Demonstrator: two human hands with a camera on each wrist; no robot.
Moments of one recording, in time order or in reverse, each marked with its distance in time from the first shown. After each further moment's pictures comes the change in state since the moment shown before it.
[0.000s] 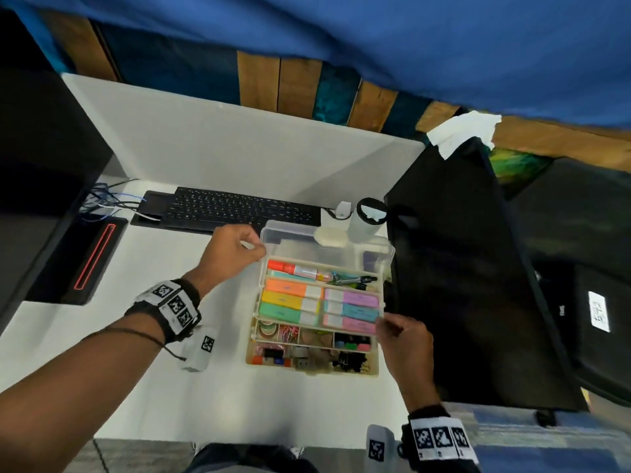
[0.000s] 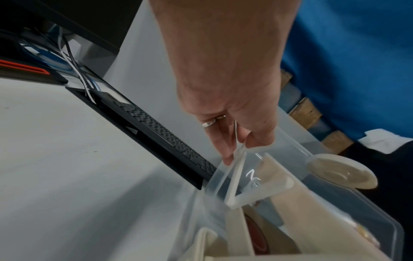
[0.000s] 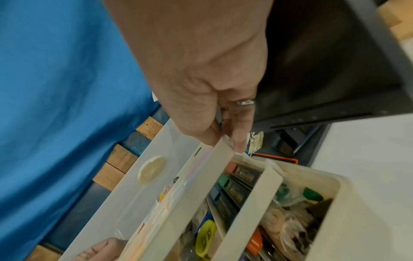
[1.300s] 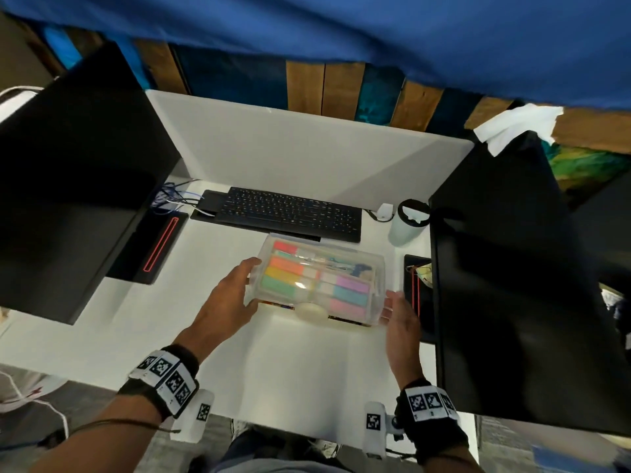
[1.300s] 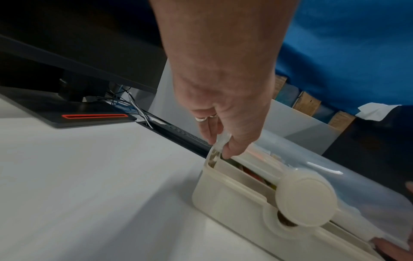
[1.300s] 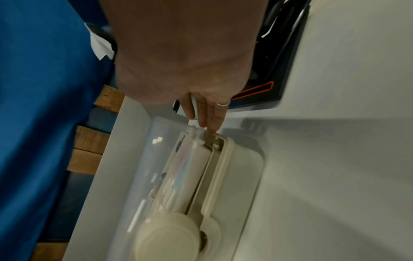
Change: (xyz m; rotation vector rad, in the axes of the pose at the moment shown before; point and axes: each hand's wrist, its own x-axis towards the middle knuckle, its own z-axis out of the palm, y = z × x) left_hand -0.129 -0.044 -0.012 0.292 0.061 -0.028; right_hand 0.021 -0.008 0.078 0.637 -0.105 0.068
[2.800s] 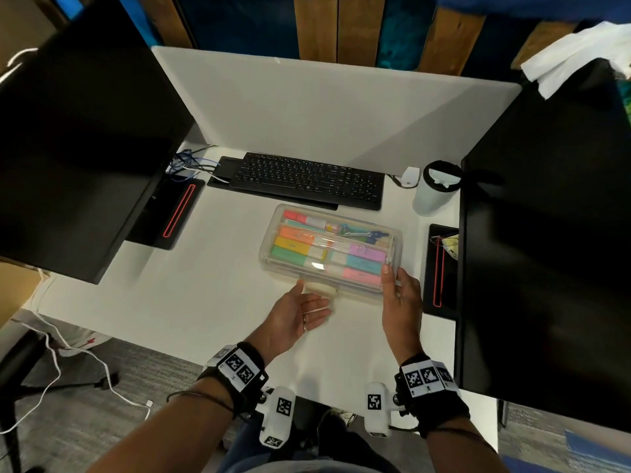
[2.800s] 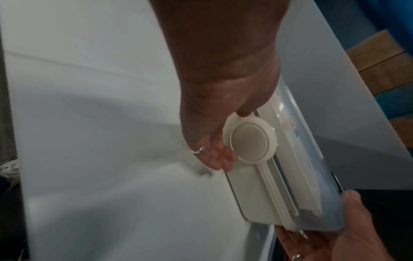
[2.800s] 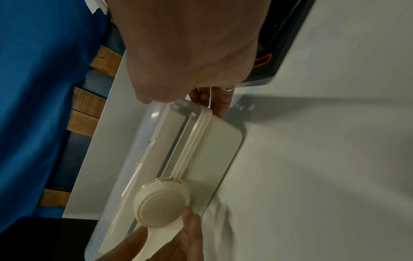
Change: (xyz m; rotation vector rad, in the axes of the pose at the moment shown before) left_hand -0.029 0.045 0.123 -1.354 -0.150 -0.994; right_hand 0.000 0.034 0.013 -0.191 -0.074 -0.103
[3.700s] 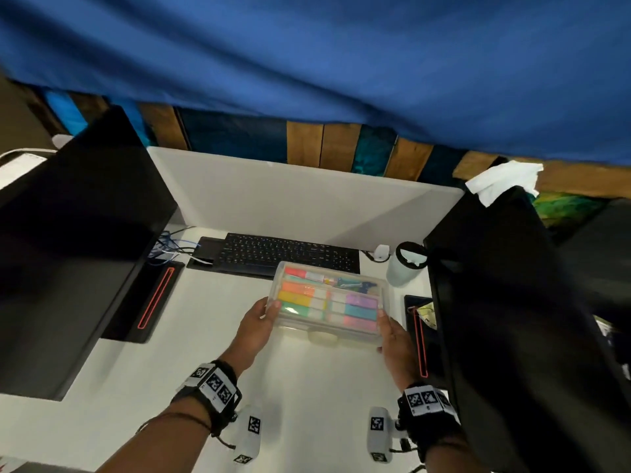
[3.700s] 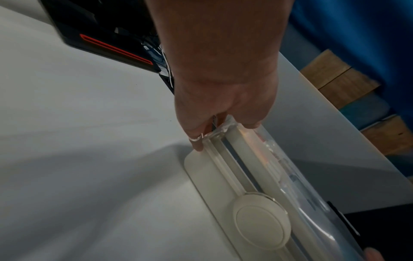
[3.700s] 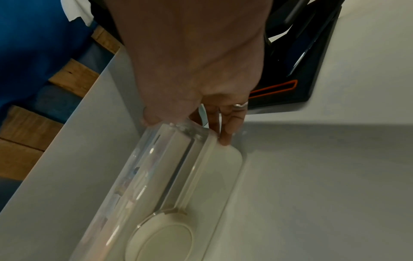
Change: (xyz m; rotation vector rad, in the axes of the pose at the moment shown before) left_hand 0.021 0.146 -0.015 0.714 0.048 0.597; right_hand 0.061 -0.047 0.006 -0.128 -0.062 0.165
